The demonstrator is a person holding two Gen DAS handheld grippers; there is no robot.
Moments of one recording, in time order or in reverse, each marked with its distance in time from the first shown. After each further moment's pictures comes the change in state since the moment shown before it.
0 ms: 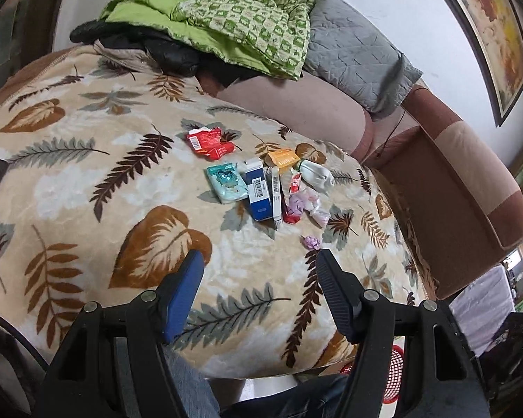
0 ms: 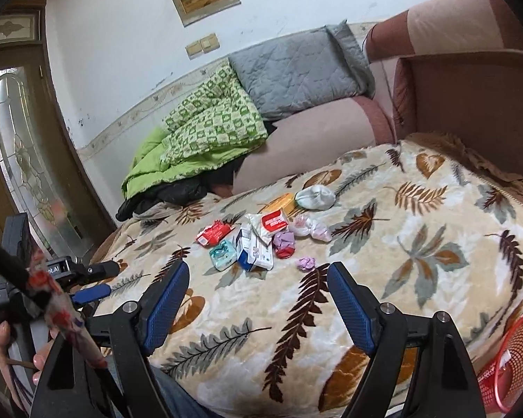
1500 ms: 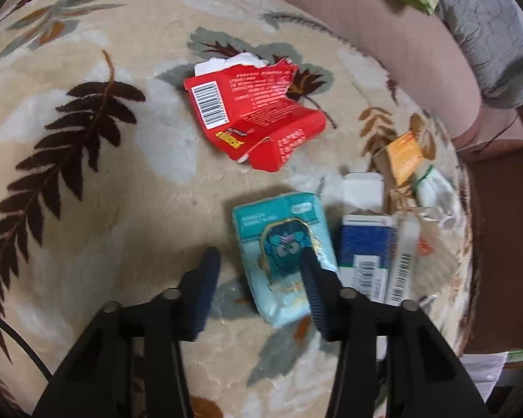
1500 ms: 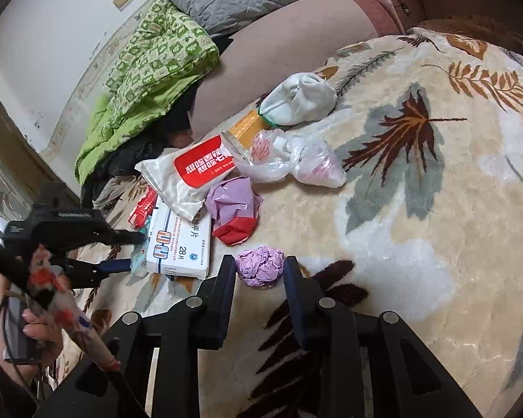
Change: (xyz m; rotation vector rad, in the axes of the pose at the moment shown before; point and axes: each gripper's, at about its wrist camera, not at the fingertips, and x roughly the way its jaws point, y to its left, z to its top) left arm 0.278 0.065 0.110 -0.204 0.381 0.204; right arm 0.245 -0.093 -0.037 0.206 0.227 0.065
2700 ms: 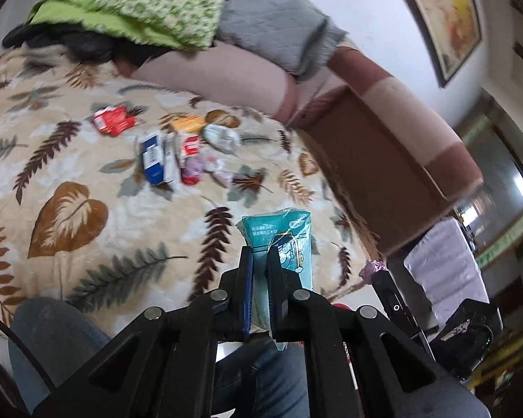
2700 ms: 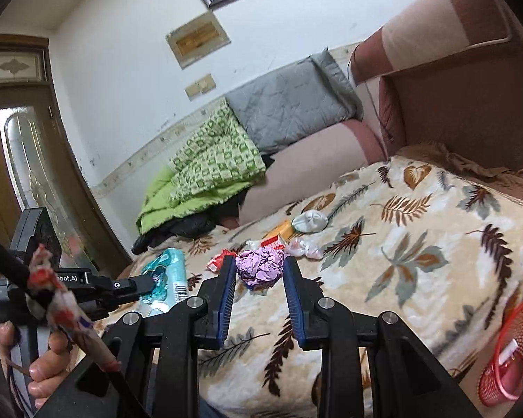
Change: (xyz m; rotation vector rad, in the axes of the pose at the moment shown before) left arm -0.248 -0.075 -0.287 0.391 -0.268 -0.403; right arm -0.318 0.078 -0.061 -0.135 -0.380 0.010
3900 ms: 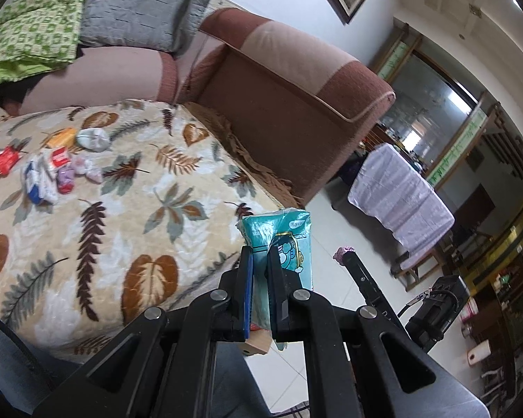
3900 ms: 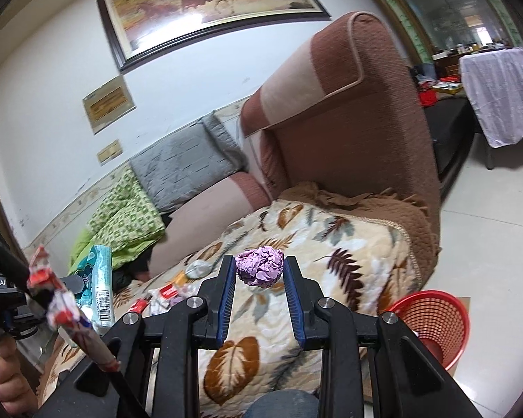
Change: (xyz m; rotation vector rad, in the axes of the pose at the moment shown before) left arm 0.019 -0.164 -0.050 0.304 0.135 -0.243; right arm -0.161 -0.091 0.016 0.130 -0.197 -0.385
